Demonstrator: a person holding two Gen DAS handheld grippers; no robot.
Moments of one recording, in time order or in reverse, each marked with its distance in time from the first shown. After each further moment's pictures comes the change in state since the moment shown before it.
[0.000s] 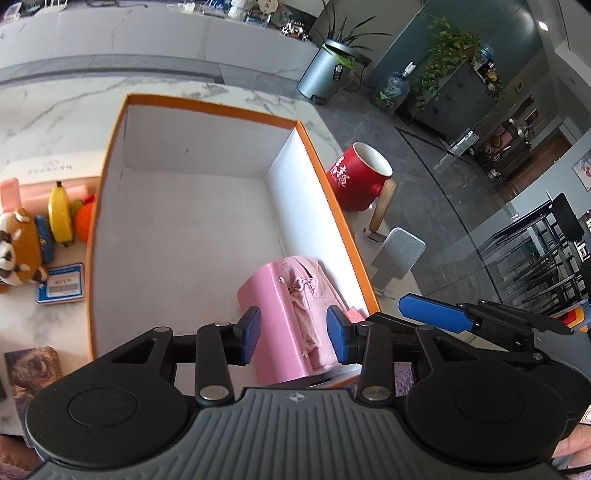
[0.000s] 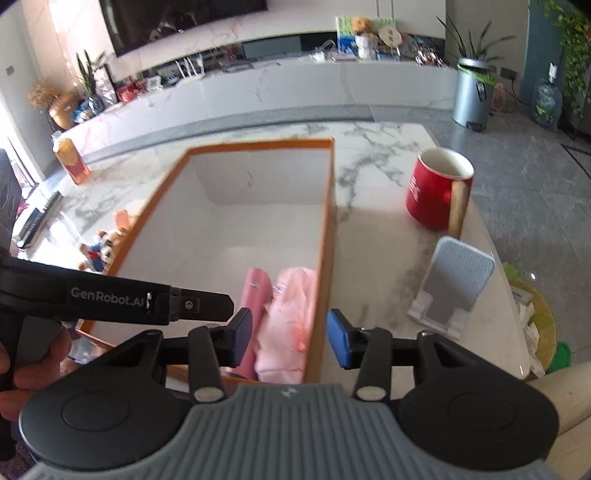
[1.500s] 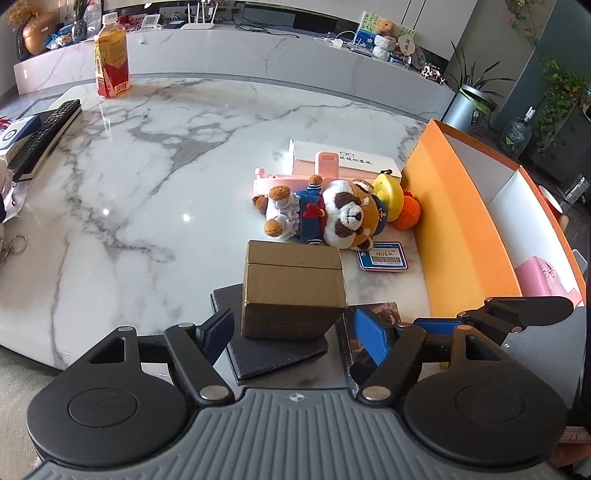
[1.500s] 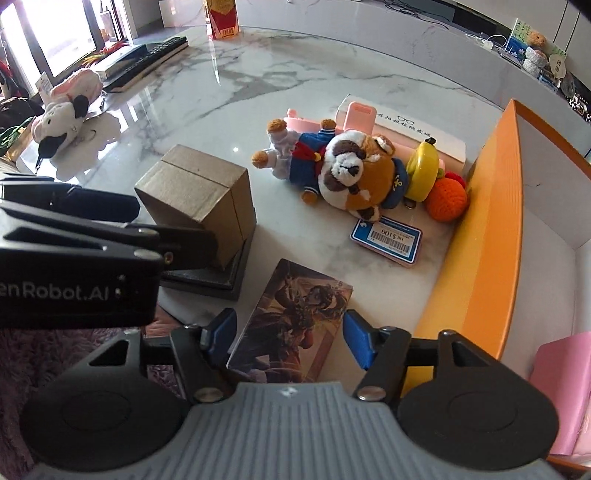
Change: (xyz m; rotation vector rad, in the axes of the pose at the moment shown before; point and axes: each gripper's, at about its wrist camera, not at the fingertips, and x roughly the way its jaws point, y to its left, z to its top) left arm -0.098 0.188 -0.070 -0.132 -0.111 0.381; right arm 0.154 0.265 -0.037 -0.410 0.298 0.092
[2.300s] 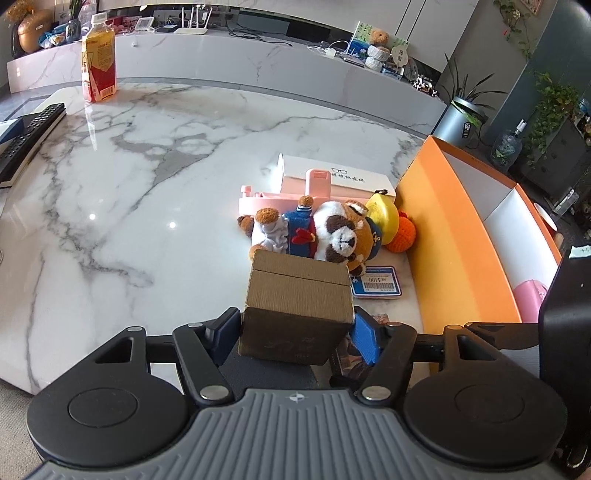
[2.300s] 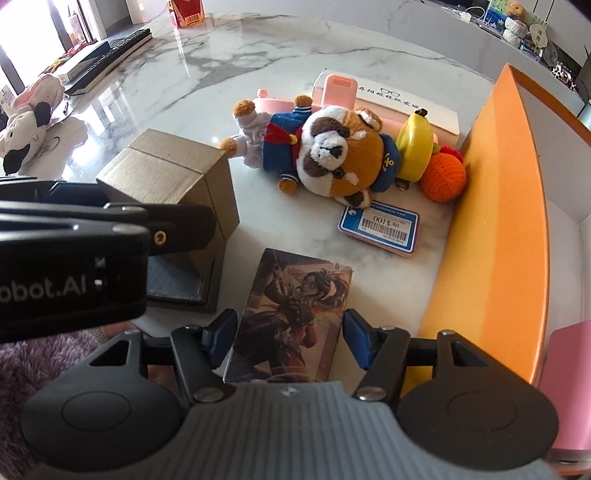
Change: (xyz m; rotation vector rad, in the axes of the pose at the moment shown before) left arm 0.019 0.003 0.018 -0.022 -0.036 -0.061; right arm 0.027 -0.006 0.012 0.076 0.019 -0.051
